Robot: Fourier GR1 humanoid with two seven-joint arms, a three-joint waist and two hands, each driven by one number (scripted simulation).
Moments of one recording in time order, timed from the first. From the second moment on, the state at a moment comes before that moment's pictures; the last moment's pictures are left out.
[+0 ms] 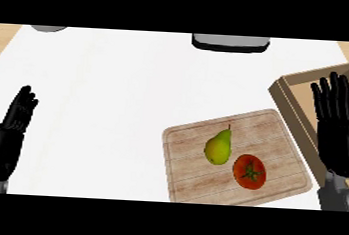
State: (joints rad) left arm 0.06 0.50 -0.08 -1.57 0.19 0.24 -0.14; right arm -0.10 -0.28 -0.02 -1.61 -0.33 -0.09 -0.24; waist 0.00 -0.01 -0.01
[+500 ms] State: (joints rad) left arm 0.06 0.39 -0.04 -1.59 0.32 0.26 -0.06; right arm 0.30 -0.19 -0.27 -1.66 -0.21 -0.49 -0.33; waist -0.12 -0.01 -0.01
